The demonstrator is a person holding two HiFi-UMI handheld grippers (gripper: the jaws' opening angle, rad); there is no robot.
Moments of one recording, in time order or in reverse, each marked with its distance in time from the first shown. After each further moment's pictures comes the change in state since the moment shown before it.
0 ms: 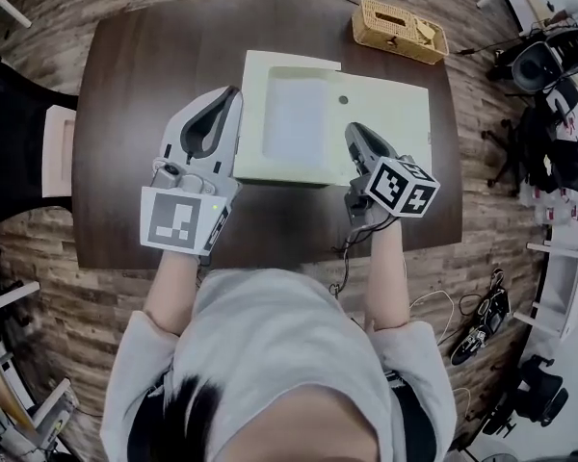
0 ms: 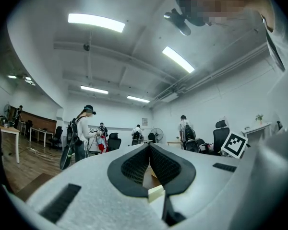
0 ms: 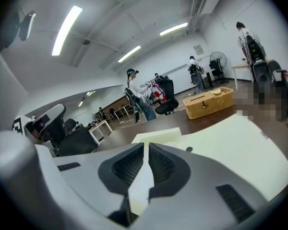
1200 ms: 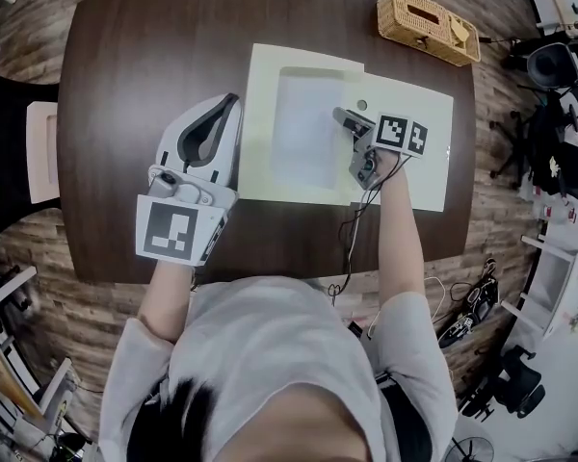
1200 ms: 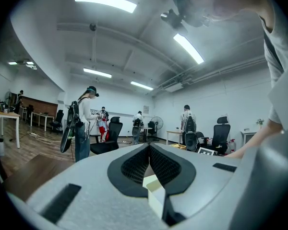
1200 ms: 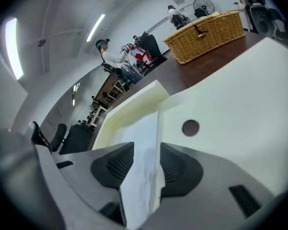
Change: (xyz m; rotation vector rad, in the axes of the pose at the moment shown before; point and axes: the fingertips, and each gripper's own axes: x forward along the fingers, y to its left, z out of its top) left arm 0.049 0.057 -0.090 -0.083 0.155 -0.015; right arm 0.161 -0.090 -0.078 0.318 0.427 0.048
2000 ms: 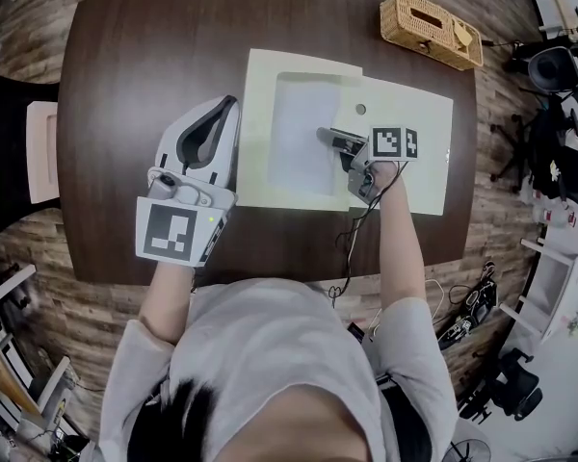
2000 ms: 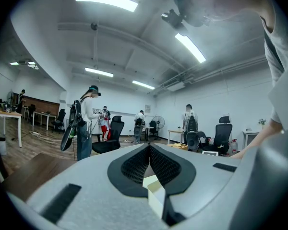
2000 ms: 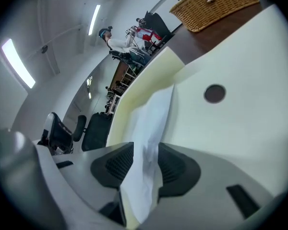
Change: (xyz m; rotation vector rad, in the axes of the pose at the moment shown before) left arm 0.004 0.006 -0.004 -0.006 0.010 0.020; right arm 0.009 0.035 -0.047 0.027 0.211 0.217
